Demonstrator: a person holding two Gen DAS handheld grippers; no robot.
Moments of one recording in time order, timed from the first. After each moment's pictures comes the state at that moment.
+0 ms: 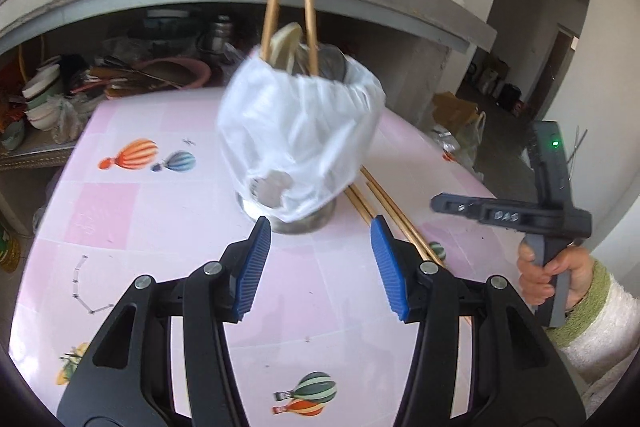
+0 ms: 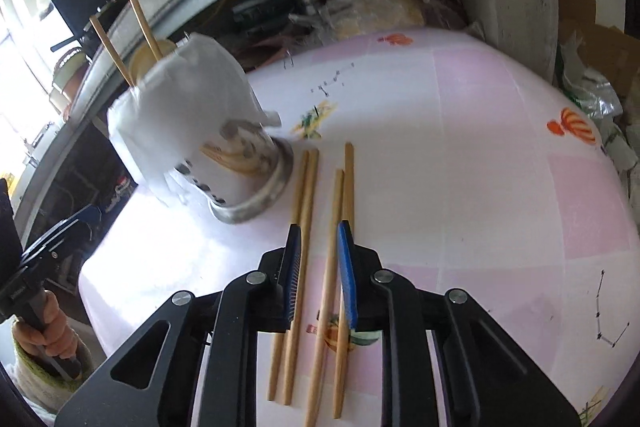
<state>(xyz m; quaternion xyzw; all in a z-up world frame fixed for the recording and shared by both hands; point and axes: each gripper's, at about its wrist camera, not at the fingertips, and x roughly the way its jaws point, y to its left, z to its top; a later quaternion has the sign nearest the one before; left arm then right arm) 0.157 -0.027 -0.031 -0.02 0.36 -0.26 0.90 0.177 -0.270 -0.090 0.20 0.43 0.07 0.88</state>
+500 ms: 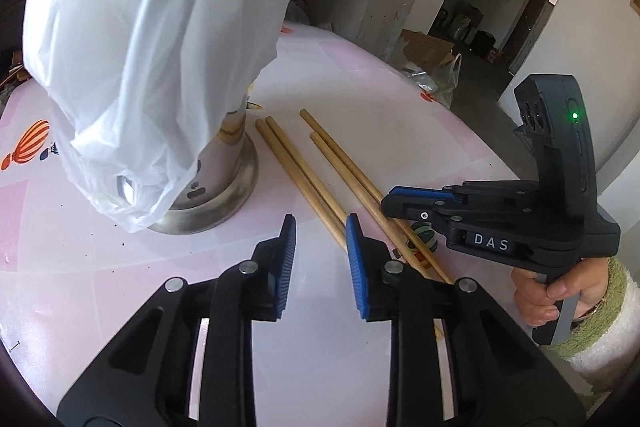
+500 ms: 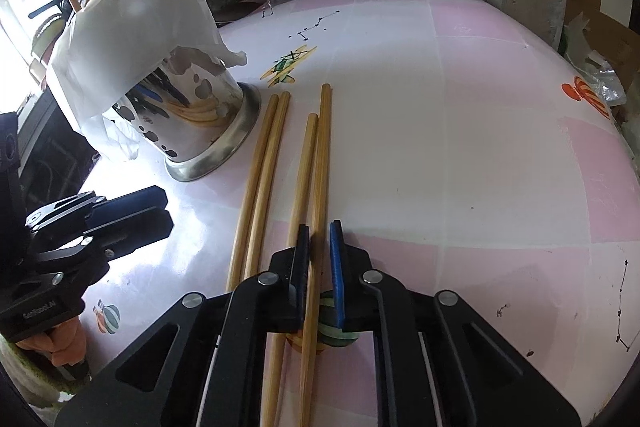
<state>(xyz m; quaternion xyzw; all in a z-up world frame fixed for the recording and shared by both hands) 0.205 -0.117 -0.097 0.02 0.43 -0.32 0.84 0.190 -0.264 -0.119 0.16 0.47 0.07 0.86</state>
